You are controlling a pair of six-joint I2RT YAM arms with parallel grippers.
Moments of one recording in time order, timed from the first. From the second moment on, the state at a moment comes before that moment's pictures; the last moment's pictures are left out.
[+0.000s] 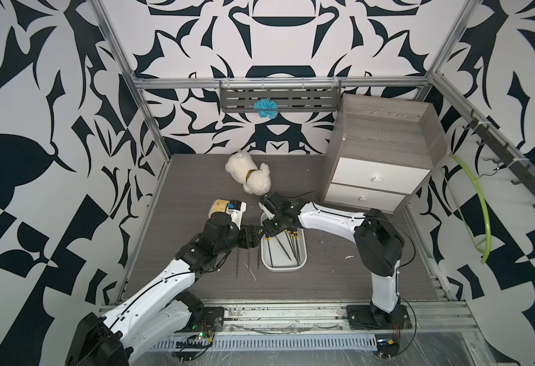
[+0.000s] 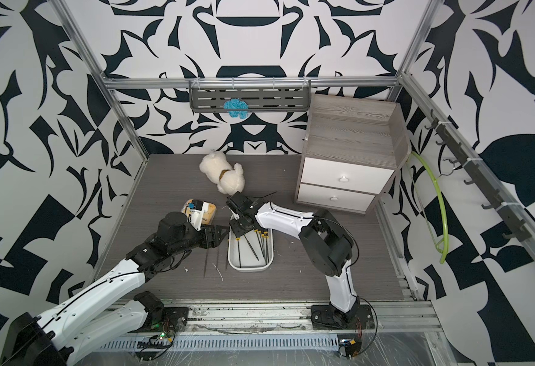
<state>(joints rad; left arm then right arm) -0.62 0.90 0.56 -0.14 0.27 -0.55 0.85 1.91 1.41 -0.55 -0.03 0.29</state>
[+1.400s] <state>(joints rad) -0.76 1.23 0.52 0.36 0.56 -0.75 0.59 1.46 0.89 0.27 -0.51 0.73</state>
